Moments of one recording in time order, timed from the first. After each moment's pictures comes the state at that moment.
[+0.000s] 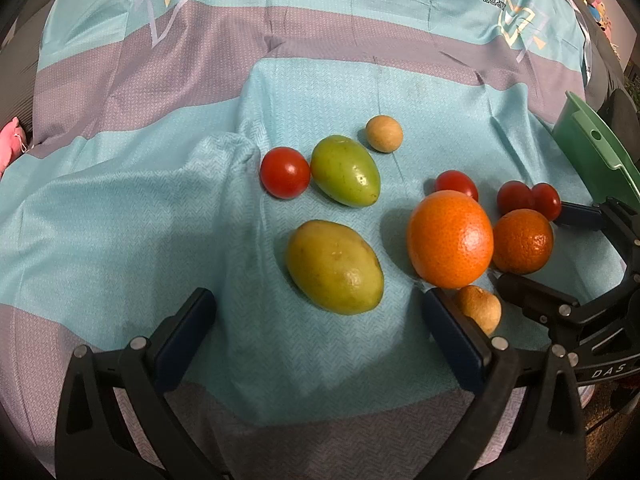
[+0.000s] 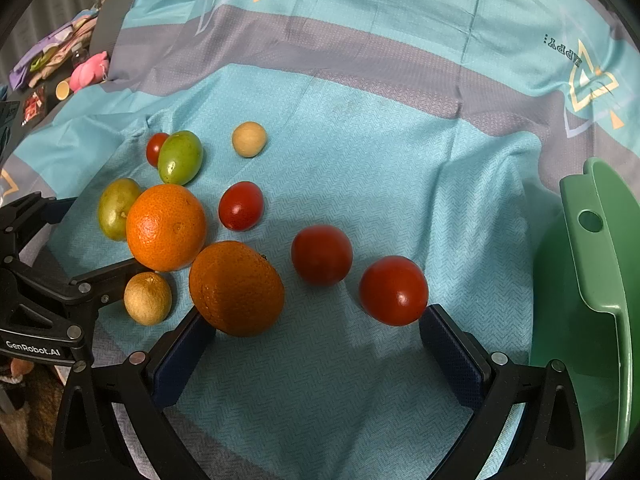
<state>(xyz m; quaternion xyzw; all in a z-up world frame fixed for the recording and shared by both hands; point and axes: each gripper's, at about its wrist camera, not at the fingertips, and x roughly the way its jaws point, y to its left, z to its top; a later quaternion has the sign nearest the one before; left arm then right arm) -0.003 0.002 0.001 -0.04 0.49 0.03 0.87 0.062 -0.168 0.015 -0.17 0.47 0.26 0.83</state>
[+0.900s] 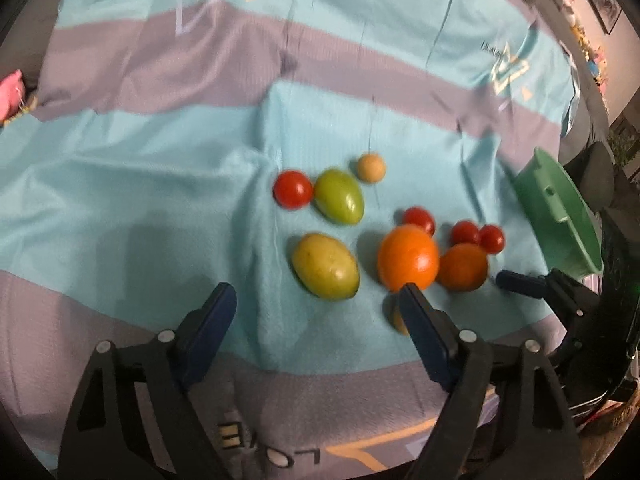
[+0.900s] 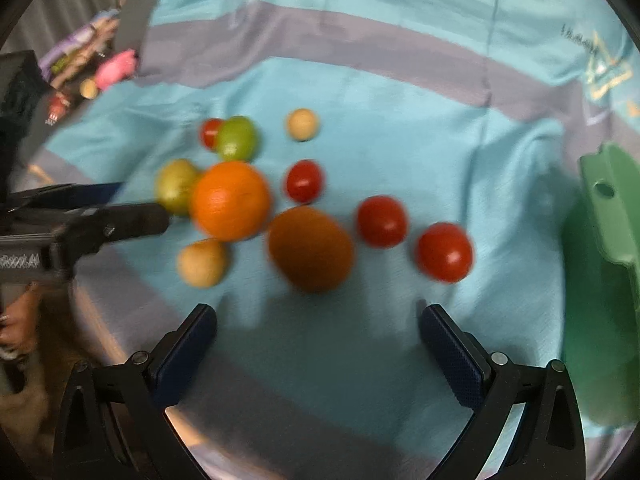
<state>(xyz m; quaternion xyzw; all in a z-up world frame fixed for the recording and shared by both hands) -0.025 0.026 0.045 -0.14 0.47 0.00 0.87 0.035 -0.170 0.028 -0.11 0.50 0.32 0.80</state>
